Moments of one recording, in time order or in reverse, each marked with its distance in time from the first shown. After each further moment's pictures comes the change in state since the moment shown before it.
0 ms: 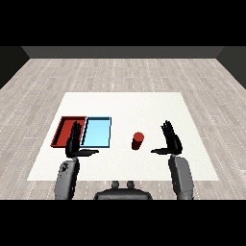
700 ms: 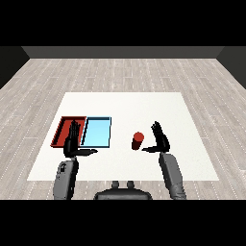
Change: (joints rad) left arm 0.005 0.004 0.004 -0.053 0.021 -0.007 0.049; right arm -0.091 0.068 0.053 0.219 0.038 -0.057 -0.107
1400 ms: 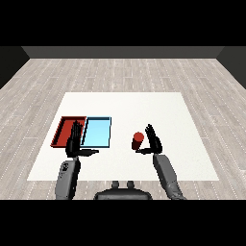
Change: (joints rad) left arm -0.008 -0.017 -0.007 0.038 0.009 -0.006 -0.037; right arm -0.027 0.022 0.099 0.134 -0.029 -0.076 -0.092
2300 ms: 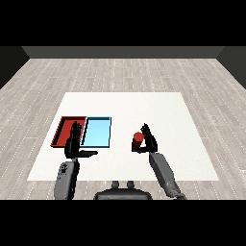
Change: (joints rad) left arm 0.022 0.008 -0.003 -0.025 0.003 -0.018 0.005; right arm -0.043 -0.002 0.100 0.045 -0.092 -0.073 -0.001
